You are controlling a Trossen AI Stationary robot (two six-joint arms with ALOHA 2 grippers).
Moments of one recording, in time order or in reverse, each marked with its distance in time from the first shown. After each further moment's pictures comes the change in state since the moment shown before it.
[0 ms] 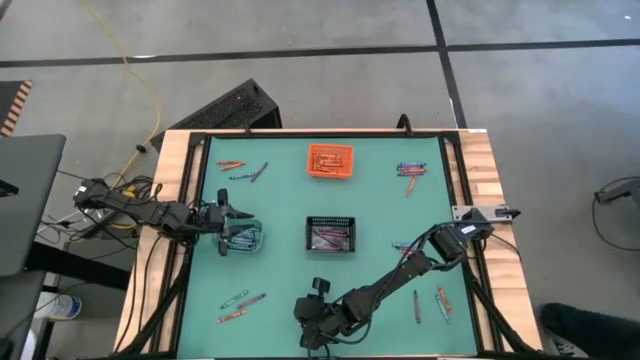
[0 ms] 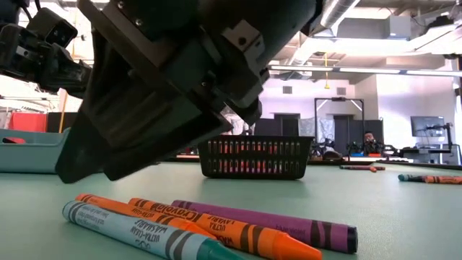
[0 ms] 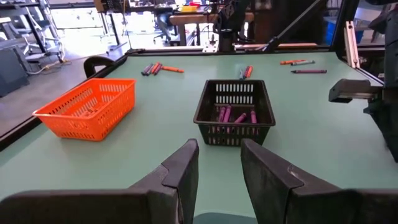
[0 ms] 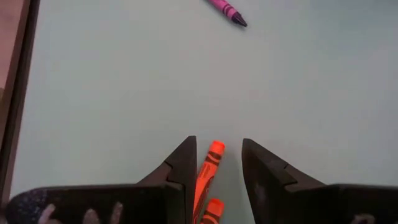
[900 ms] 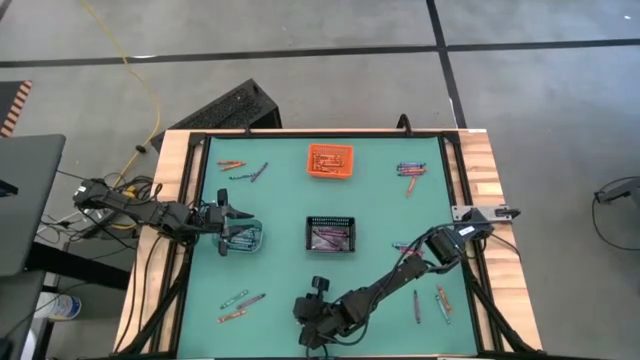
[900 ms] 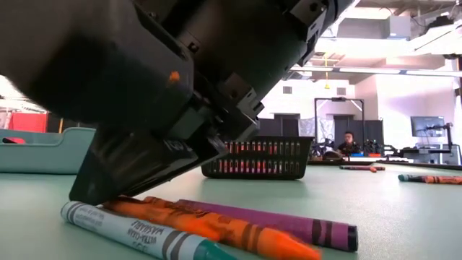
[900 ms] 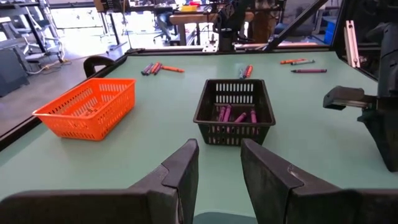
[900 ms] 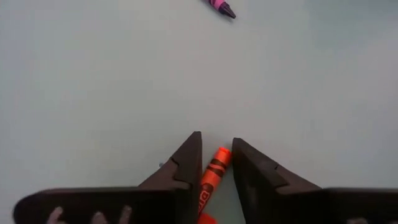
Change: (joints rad) left arm 0.000 0.002 0.000 0.000 0.000 0.000; right arm 0.000 0.057 0.004 -0.055 0.042 -0.008
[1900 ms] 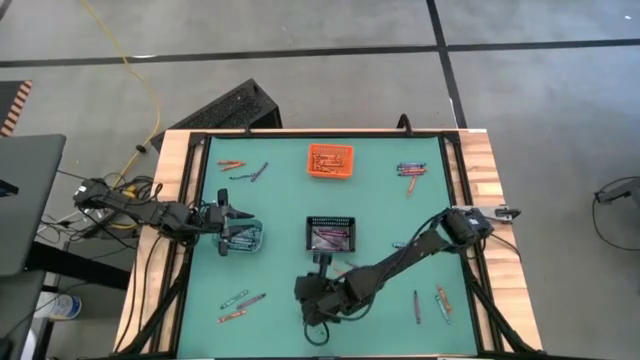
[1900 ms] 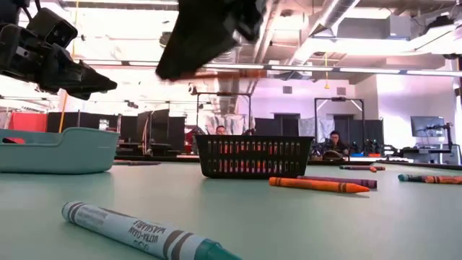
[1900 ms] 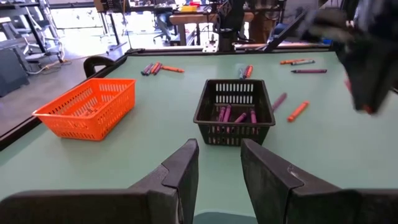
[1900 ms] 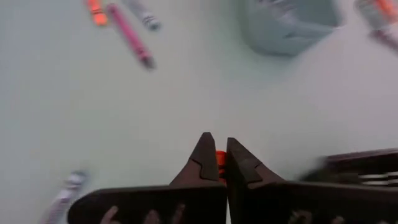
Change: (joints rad) left arm 0.000 0.000 0.000 0.000 0.000 0.000; right arm -0.074 -0.225 -0.007 -0.178 0.083 -0.236
